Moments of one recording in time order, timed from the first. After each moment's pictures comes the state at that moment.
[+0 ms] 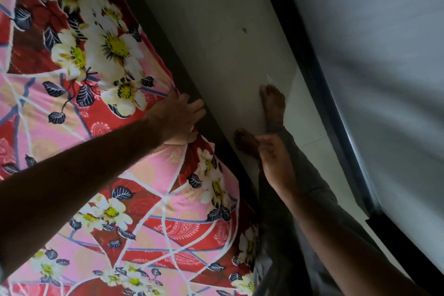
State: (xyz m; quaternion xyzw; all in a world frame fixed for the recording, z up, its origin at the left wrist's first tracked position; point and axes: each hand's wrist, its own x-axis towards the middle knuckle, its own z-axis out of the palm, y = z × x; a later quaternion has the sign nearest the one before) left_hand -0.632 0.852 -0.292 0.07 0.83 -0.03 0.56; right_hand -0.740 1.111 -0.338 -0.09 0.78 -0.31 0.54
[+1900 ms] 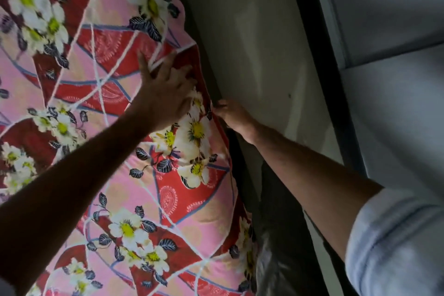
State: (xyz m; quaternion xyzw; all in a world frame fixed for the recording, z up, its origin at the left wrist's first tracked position) left_hand -0.583 0.628 -0.254 -0.27 0.91 -0.01 0.31; right_hand -0.741 0.739 -0.349 -0.17 0.59 -0.26 0.75
